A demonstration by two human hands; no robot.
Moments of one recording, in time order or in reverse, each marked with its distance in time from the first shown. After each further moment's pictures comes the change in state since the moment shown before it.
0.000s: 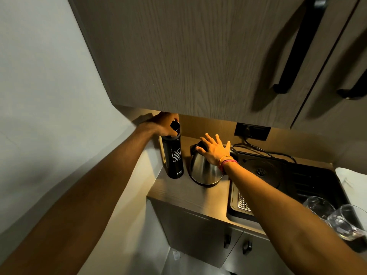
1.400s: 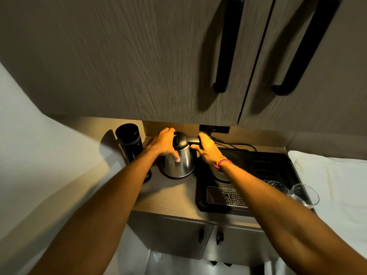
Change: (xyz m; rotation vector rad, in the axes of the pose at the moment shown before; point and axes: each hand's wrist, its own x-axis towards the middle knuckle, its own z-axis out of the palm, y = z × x) left_hand 0.043 0.090 0.107 -0.022 -0.050 0.108; right_hand -0.037 0.088 -0.025 0.418 0.279 -0.065
